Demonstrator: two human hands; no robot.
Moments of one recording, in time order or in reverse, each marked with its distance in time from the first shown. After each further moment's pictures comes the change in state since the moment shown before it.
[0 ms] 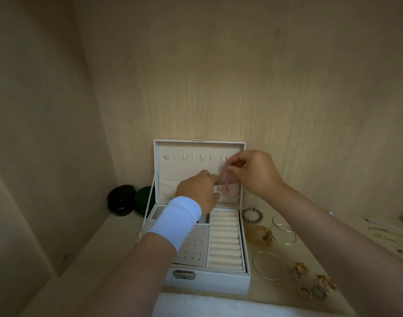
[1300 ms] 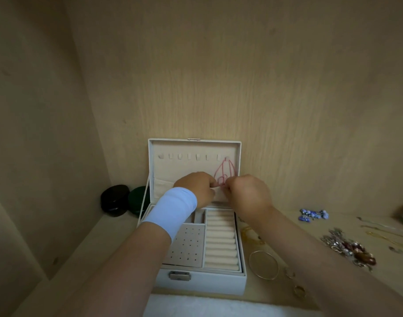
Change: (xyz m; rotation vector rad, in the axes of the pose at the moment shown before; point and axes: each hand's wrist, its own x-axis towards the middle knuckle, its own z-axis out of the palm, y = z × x) left_hand 0.006 0.009 -0.017 -0.109 -0.188 -0.087; right_hand -0.036 0.005 0.022 -0.697 -0.137 -0.055
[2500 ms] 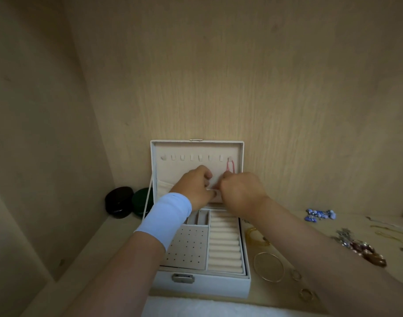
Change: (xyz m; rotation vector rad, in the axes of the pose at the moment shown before) left_hand 0.004 -0.022 0.010 -0.327 0.160 0.027; right_hand 0.012 -0.017 -0.014 -0.361 -0.184 -0.299
